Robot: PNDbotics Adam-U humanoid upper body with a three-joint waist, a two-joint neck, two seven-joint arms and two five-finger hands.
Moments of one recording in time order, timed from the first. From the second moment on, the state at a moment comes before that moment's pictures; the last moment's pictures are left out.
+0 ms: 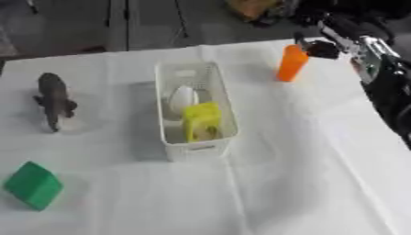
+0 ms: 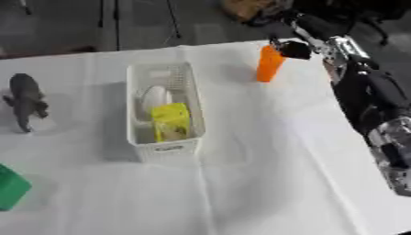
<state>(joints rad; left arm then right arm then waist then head) -0.30 0.33 0.00 -1.78 0.03 -0.09 0.16 -0.74 -0.97 -0.12 -0.64 0.79 -0.62 -0.11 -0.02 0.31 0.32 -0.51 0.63</state>
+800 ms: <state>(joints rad) -0.30 0.33 0.00 -1.78 0.04 -0.09 0.16 -0.72 -0.94 -0.11 -0.64 0.83 -0.64 -0.12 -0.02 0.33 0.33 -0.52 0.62</state>
